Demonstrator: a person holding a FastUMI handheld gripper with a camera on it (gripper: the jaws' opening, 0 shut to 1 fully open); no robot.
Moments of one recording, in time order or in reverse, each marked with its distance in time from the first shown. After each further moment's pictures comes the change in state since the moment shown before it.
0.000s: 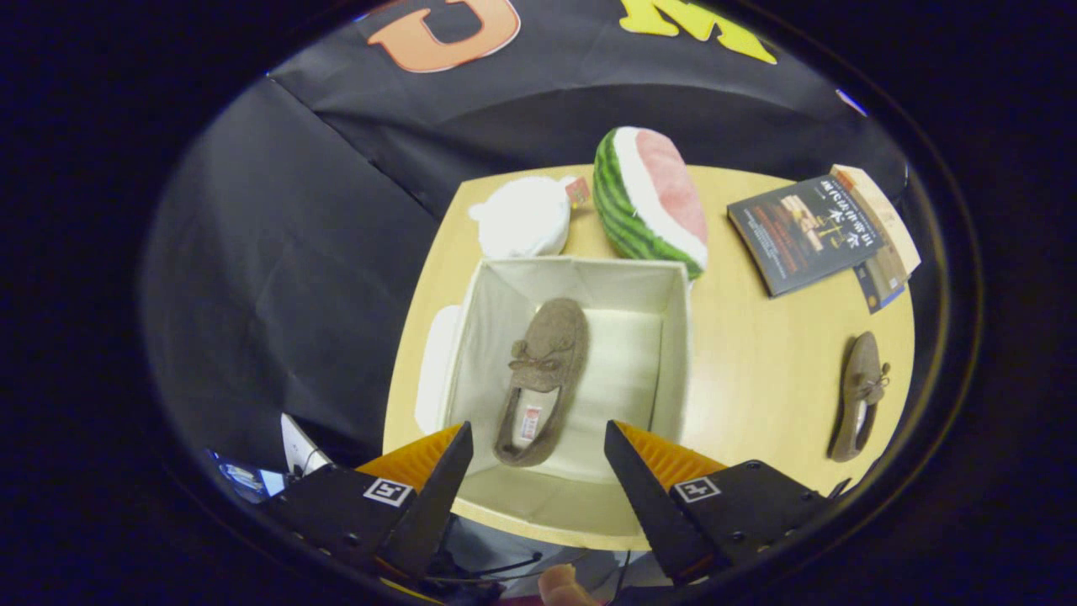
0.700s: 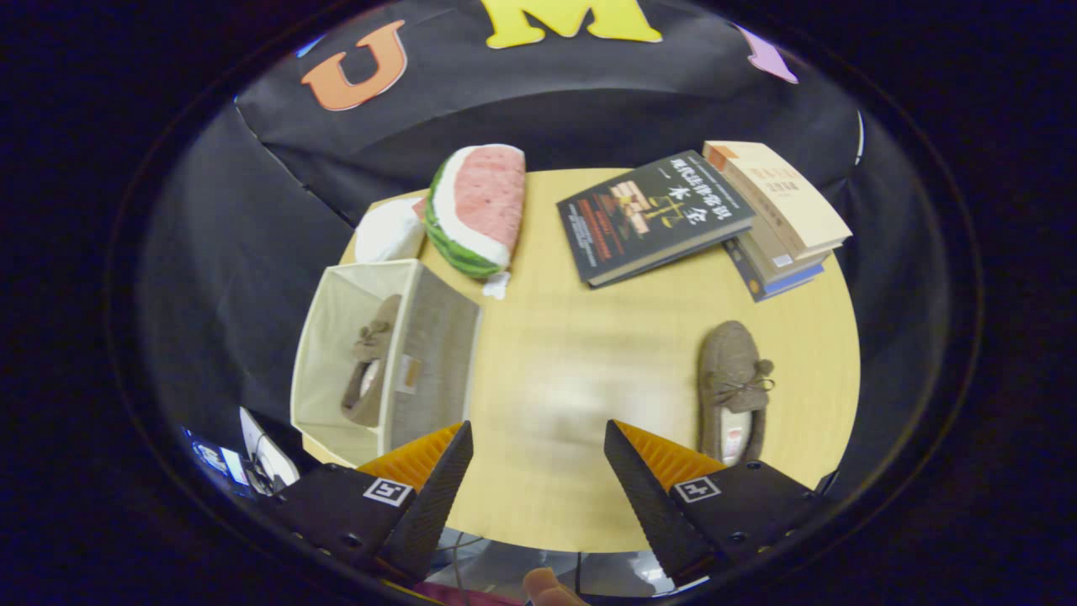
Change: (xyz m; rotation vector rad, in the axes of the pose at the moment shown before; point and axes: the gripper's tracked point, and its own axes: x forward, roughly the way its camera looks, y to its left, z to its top) arm -0.050 -0.256 -0.041 0.074 -0.010 -0.149
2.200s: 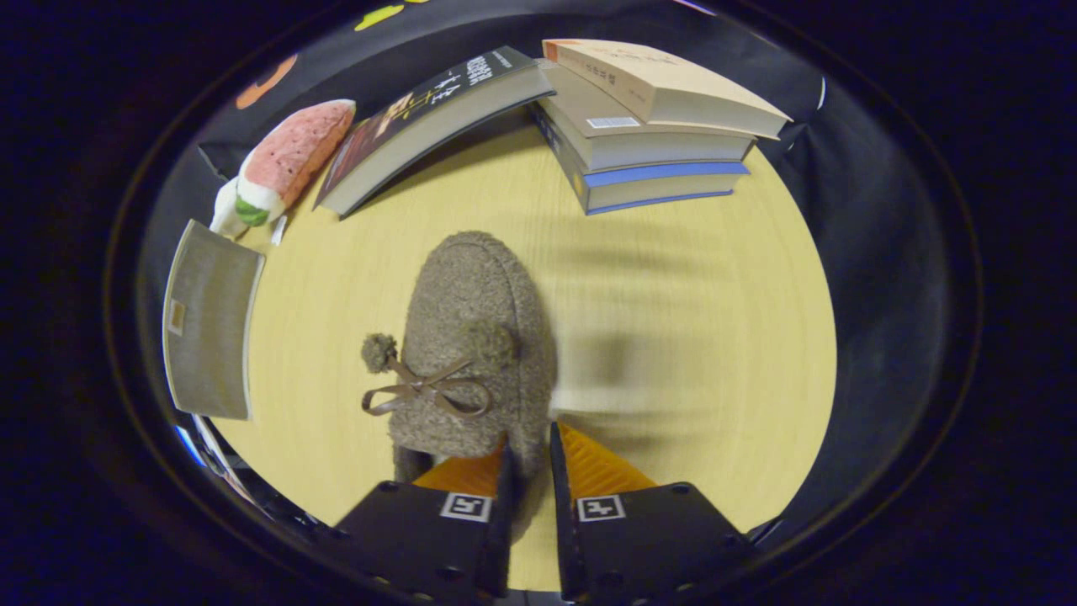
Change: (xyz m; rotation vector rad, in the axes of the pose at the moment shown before) arm 0.123 -0.233 -0.037 0.026 0.097 -0.140
